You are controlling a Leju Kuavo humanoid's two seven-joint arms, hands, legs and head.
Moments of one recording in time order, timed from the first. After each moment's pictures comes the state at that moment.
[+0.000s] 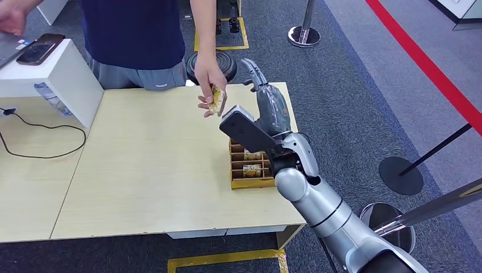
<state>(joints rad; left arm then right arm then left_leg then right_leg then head) -0.14 0.09 -1.02 -0.23 0.22 0.16 0.08 -0.63 -0.03 0.69 -1.17 0.51 -0.36 0.03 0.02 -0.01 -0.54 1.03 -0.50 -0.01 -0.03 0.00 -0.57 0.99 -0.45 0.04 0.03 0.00</state>
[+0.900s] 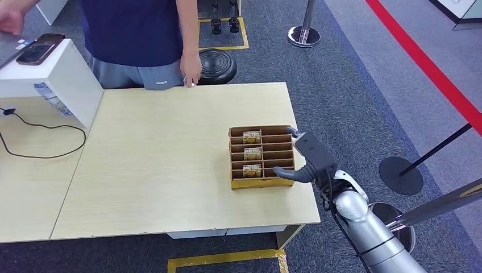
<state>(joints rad) -0.12 0.10 -1.00 -0.23 0.26 0.18 0.06 -0.34 -0.33 0.49 -1.19 -0.08 0.01 0.04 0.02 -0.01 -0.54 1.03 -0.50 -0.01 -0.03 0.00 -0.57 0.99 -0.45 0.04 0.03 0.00</state>
